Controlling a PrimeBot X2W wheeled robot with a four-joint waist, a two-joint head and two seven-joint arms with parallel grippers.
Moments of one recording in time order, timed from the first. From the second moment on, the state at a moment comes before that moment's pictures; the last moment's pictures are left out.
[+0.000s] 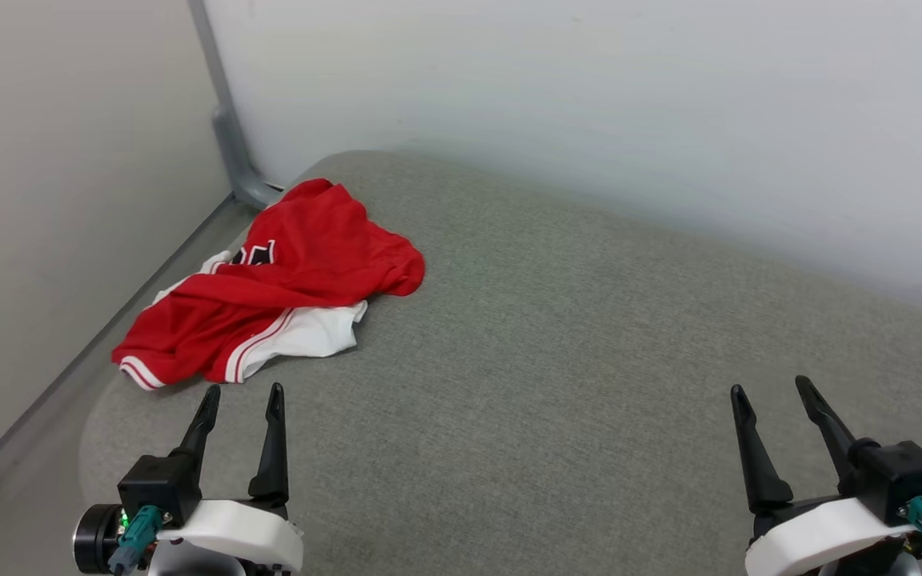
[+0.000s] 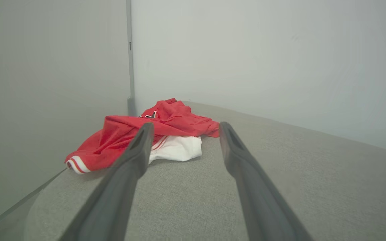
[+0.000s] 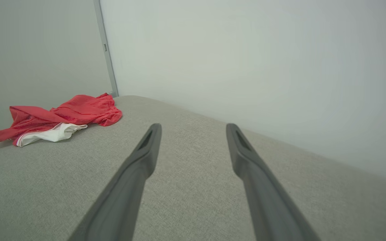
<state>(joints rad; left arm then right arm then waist) -0.04 0.05 0.04 0.19 -0.13 -0.11 -0.26 0.06 -0.05 -0.02 -0.04 0.07 0.13 -0.07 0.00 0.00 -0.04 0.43</state>
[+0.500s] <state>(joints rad) -0.05 0.05 0.09 0.19 -0.13 -0.12 -0.26 0.05 -0.05 -0.02 -0.06 0.06 0.13 -0.07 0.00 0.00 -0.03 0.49</state>
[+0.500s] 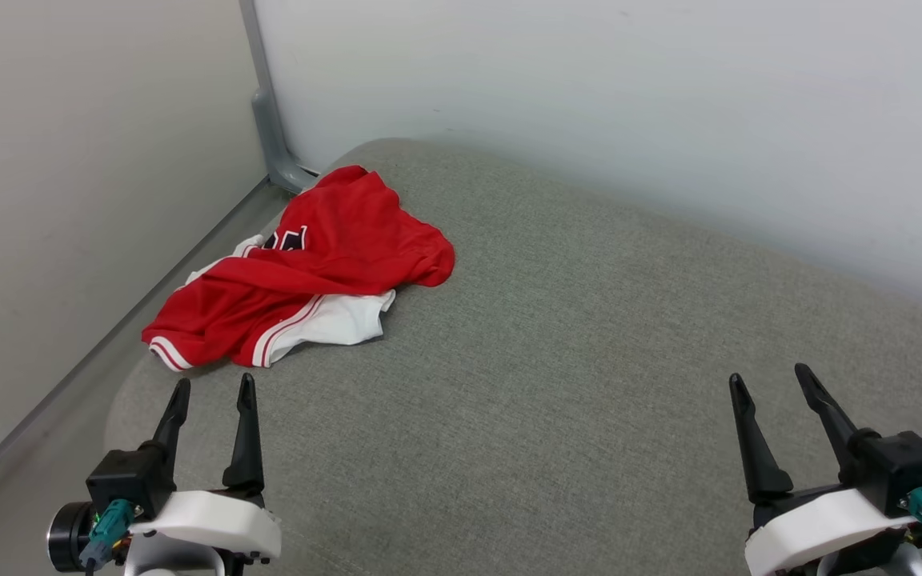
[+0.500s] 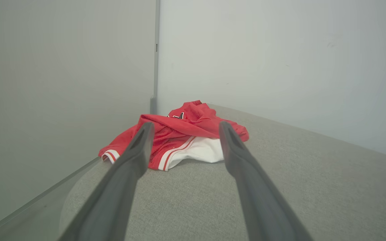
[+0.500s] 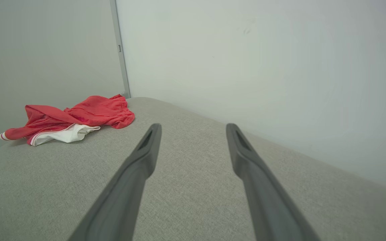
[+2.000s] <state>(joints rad) -0.86 0.59 0.07 0.92 -0.63 -0.09 0.73 -0.22 -0.05 -0.01 -0.20 -0.03 0.13 -0.01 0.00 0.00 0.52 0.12</state>
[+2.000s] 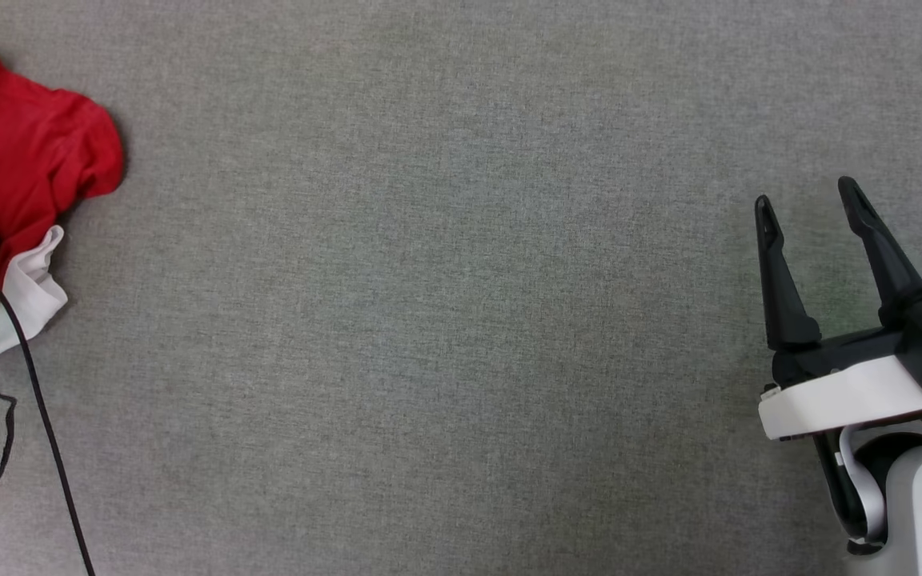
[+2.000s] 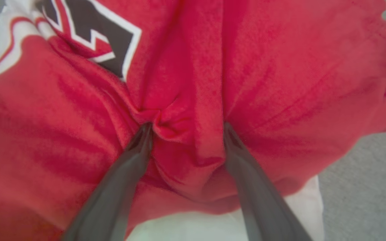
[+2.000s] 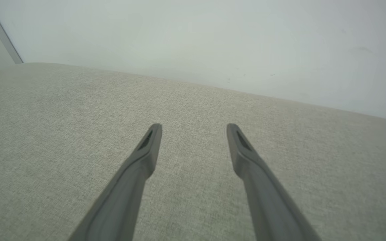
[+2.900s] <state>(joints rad) -0.87 0.55 -0.06 0.90 -0.42 -0.06 -0.05 -0.09 -0.05 -0.05 -0.13 0.04 0.13 -0.01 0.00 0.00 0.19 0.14</state>
